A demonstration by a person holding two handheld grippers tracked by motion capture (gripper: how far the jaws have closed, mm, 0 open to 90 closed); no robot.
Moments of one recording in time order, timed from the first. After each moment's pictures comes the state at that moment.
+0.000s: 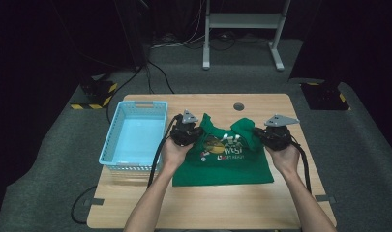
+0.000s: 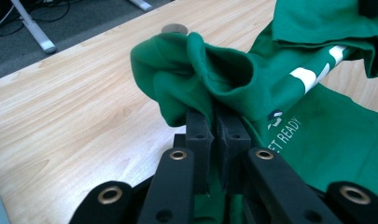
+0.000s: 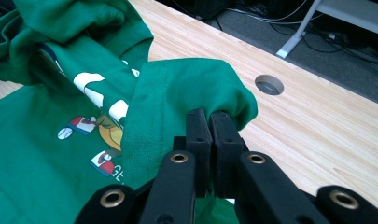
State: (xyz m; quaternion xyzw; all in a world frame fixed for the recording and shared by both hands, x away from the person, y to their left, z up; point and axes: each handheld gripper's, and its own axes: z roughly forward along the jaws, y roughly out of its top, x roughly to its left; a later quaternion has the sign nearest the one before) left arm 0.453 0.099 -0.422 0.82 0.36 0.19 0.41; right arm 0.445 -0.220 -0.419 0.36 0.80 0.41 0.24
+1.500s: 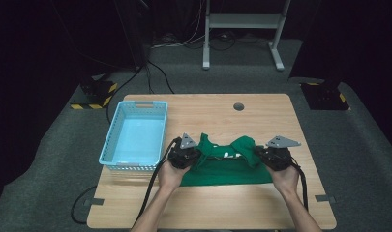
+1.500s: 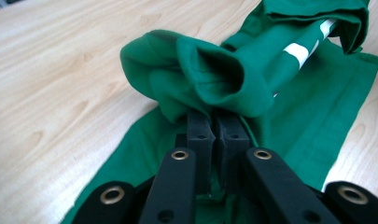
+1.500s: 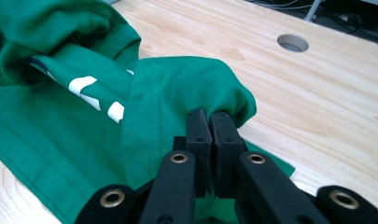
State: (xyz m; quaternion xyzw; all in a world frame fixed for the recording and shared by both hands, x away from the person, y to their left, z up) left arm 0.404 0.105 -0.471 0.83 0.35 0.17 0.40; right arm 0.405 -0.228 -0.468 0.38 0.80 0.42 0.22
